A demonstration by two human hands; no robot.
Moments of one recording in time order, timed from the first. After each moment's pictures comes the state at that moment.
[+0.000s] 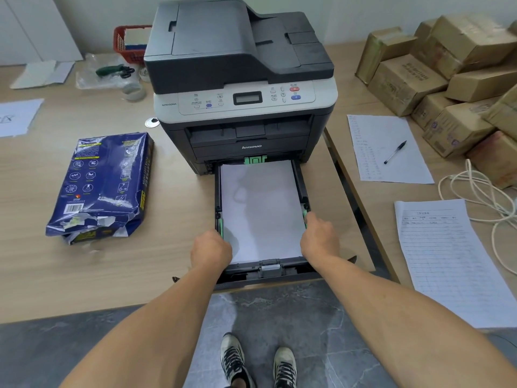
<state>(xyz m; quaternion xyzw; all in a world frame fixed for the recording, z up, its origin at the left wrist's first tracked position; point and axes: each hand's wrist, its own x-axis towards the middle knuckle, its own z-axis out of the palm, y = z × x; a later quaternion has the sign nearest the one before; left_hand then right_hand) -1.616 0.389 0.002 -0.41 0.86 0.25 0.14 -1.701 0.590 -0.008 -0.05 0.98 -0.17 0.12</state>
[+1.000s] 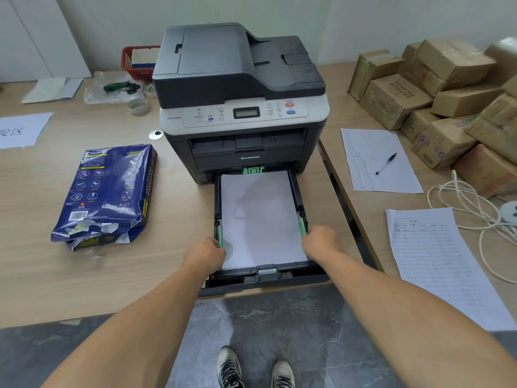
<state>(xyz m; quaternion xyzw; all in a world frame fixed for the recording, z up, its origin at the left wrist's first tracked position) -1.607 0.373 0.015 -0.36 0.86 0.30 0.20 -1.713 0.605 0.009 0.03 0.95 -0.19 0.23</state>
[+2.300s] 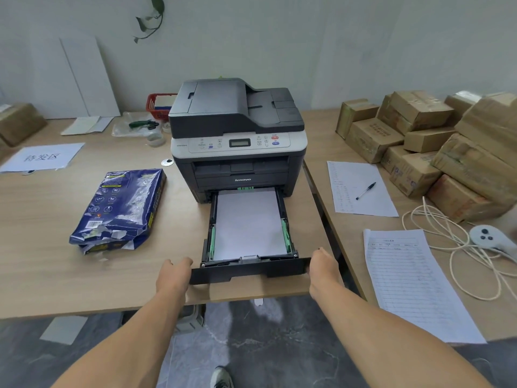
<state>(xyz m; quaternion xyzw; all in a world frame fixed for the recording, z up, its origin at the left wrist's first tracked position) -1.537 0.386 0.021 -0.55 0.59 0.58 -0.07 -1.662 0.655 0.032 0.28 0.70 -0.64 0.16</state>
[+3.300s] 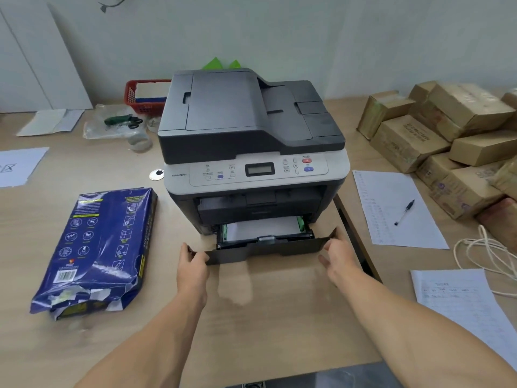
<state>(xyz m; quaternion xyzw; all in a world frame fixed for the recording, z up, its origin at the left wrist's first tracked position) -1.698 0.304 0.009 -0.48 0.54 0.68 -0.11 -1.829 0.556 0.021 0.29 0.64 -0.69 0.17</state>
